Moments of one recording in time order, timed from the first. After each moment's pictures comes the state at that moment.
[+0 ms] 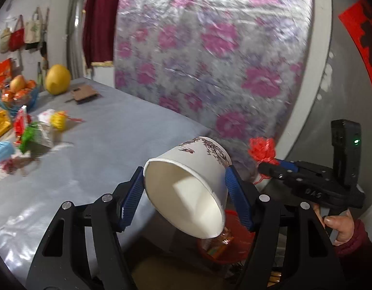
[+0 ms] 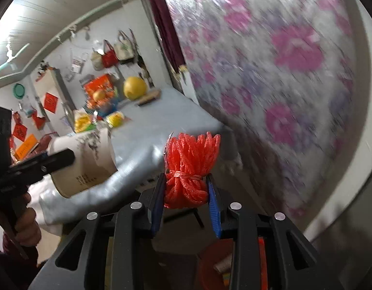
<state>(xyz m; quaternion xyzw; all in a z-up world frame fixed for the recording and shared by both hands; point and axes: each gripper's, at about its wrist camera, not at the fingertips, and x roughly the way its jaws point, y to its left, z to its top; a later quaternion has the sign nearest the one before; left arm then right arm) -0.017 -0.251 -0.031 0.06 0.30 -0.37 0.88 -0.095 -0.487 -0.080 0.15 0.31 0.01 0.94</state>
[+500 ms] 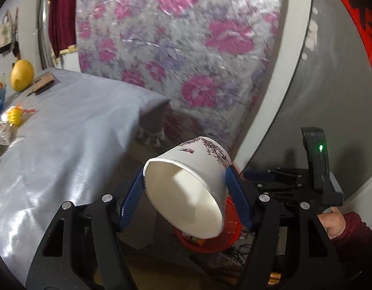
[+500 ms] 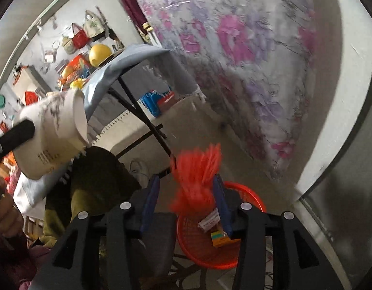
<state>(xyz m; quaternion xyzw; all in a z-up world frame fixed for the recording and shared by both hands) -0.033 -0.328 -0.073 0.12 0.35 -0.42 0.83 -0.109 -0.540 -0.170 0.21 0.41 -0.02 0.89</state>
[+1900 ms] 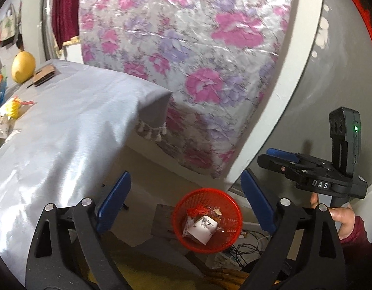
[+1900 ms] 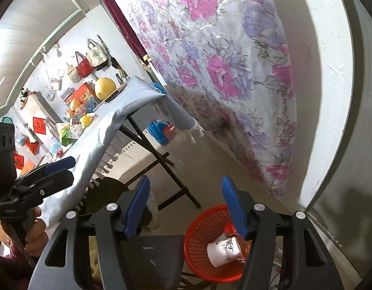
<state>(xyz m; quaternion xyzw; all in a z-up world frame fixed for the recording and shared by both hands) -0.022 -0.331 -0.080 0.11 0.37 -0.39 0.83 -0.120 -0.560 -0.137 0.24 0.34 -0.02 0.91</state>
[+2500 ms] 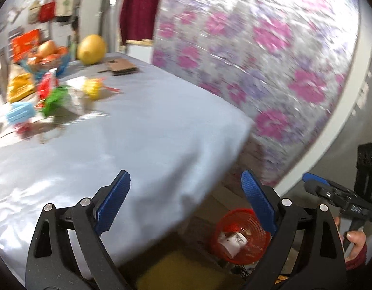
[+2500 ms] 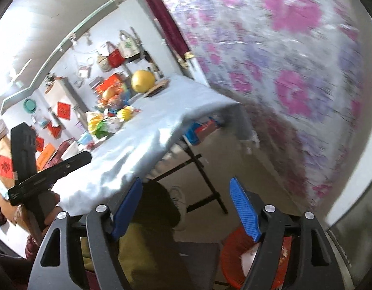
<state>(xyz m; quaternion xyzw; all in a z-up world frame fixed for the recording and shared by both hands) 0.027 -0.197 -0.055 0.01 0.34 -0.27 0.90 -0.077 -0.475 -0.093 0.21 0.32 0.08 0.92</state>
